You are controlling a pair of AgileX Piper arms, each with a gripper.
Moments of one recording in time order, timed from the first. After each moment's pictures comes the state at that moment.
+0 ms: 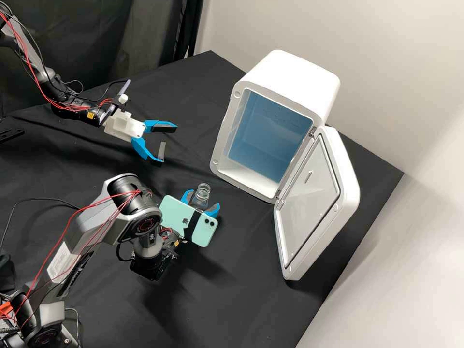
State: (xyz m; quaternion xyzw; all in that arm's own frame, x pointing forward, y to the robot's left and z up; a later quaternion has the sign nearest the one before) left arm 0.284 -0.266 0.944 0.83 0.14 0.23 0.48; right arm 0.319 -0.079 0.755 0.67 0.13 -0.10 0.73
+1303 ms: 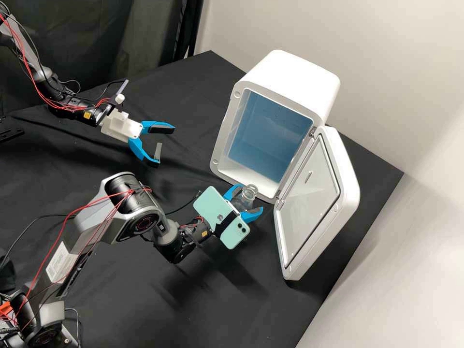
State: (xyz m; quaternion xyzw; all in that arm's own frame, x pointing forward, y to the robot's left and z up) left arm 0.280 -0.272 0.940 0.83 0.14 0.22 0.49; right arm 0.381 -0.082 0.806 0.75 -0.04 -0.05 0.66
